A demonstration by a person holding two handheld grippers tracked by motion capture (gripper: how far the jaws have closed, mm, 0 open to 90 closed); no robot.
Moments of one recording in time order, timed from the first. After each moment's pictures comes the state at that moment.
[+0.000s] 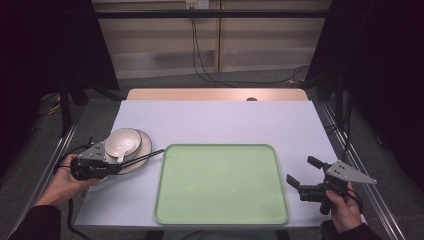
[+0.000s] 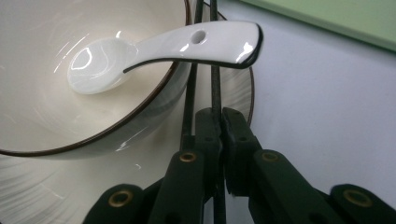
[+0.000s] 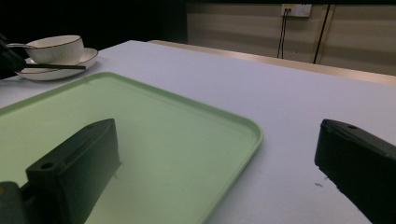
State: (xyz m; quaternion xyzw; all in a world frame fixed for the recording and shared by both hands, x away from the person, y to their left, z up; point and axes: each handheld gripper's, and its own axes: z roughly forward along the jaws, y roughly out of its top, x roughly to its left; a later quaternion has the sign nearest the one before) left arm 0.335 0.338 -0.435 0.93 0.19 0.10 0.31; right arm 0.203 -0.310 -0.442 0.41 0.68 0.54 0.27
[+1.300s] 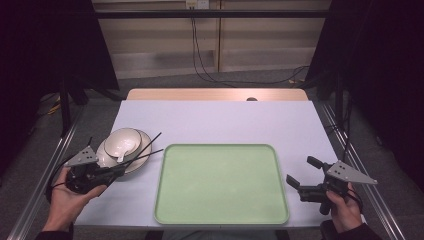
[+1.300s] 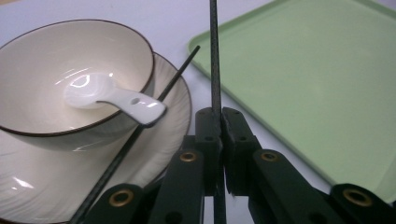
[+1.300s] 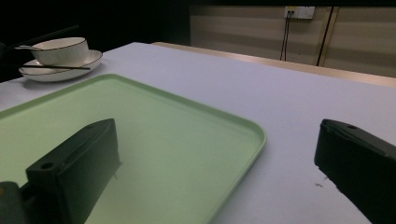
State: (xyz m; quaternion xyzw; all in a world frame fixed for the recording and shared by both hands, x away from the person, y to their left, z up) left arm 0.276 0.313 -0.405 0.83 0.35 0.12 0.42; right arm 0.202 -0.309 -0.441 0.41 0.69 0.54 0.27
